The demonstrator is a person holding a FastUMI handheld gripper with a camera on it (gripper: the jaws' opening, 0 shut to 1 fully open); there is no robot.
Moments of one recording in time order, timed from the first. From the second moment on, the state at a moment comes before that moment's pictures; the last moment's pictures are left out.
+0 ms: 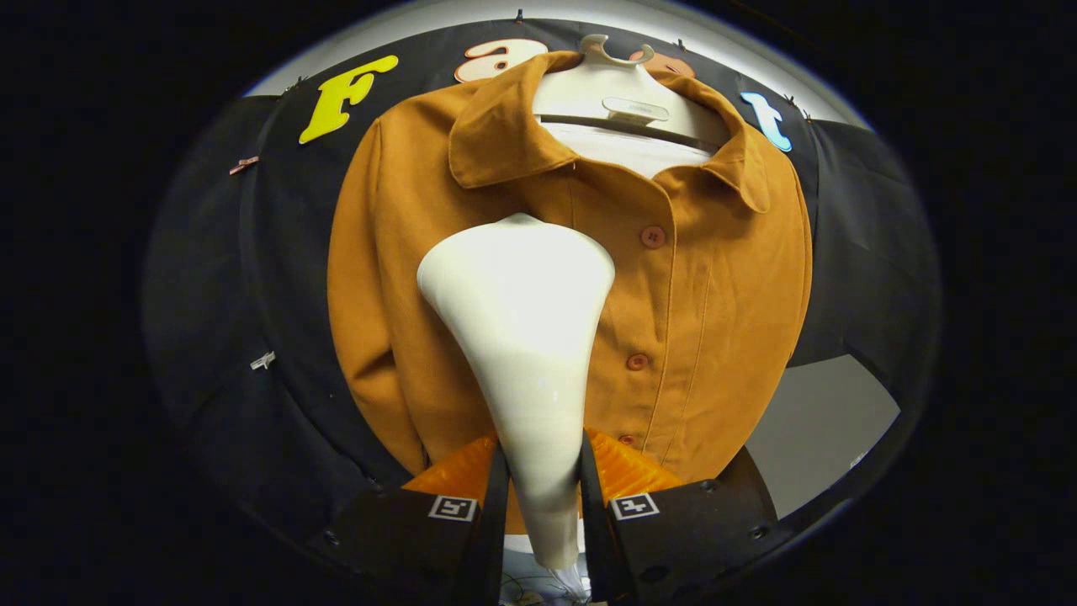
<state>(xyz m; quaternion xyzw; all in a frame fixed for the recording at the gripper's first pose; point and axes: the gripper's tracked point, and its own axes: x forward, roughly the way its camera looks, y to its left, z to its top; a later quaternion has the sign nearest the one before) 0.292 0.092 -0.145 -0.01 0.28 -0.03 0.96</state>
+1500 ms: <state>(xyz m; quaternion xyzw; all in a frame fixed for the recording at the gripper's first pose) 0.245 0.090 -0.274 -0.01 0.43 -0.04 0.90</state>
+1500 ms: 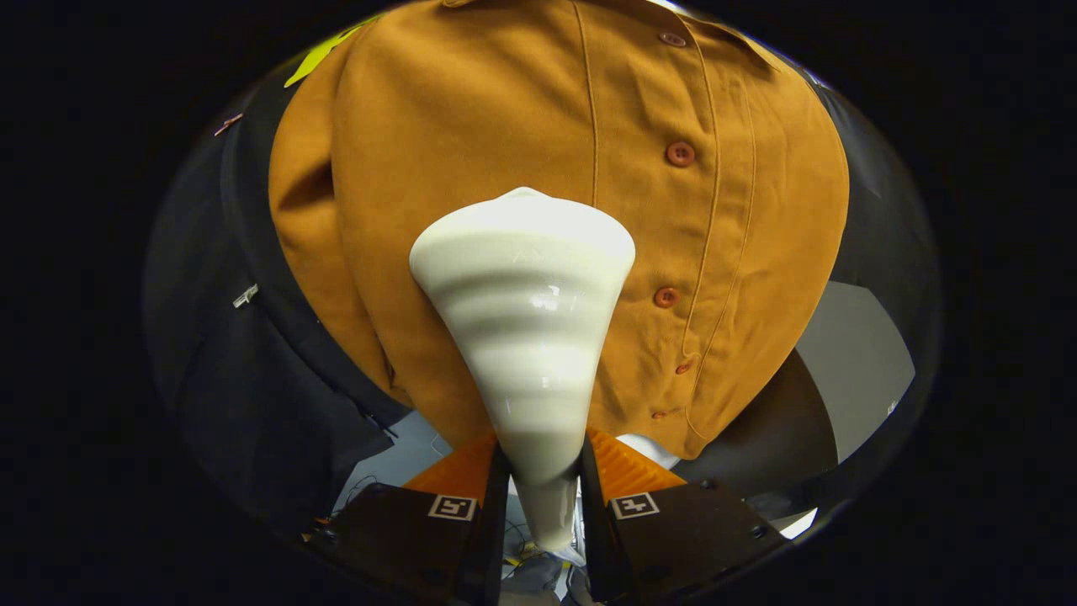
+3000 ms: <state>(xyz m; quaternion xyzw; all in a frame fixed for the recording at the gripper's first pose) 0.233 -0.009 -0.211 0.00 0.37 -0.09 0.93</state>
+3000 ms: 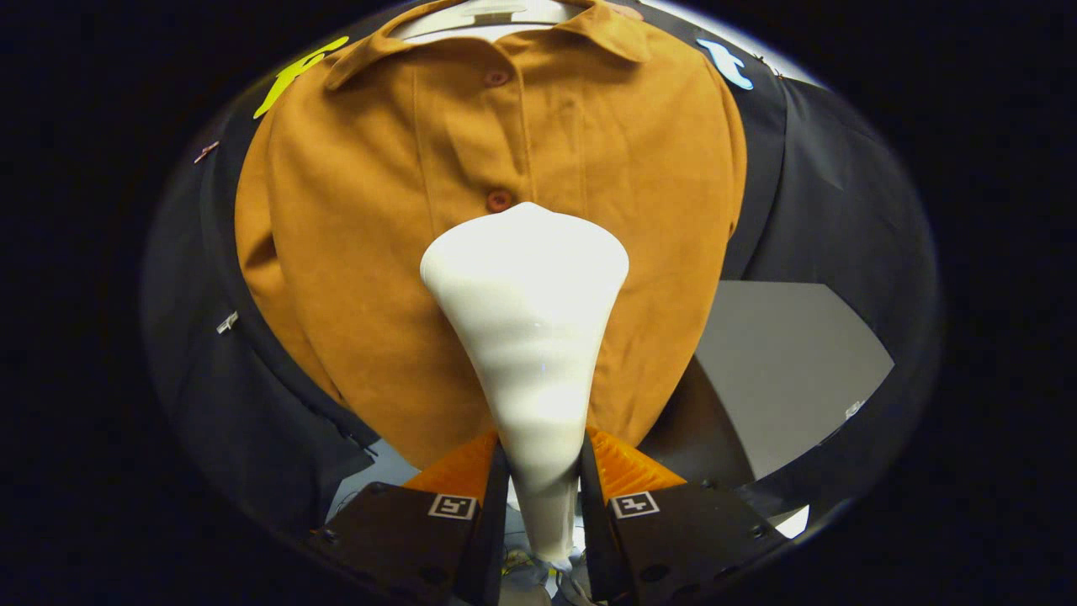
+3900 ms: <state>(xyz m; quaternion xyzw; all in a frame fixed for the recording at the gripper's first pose) 0.249 -0.077 -0.078 0.02 0.20 -0.12 0.97</state>
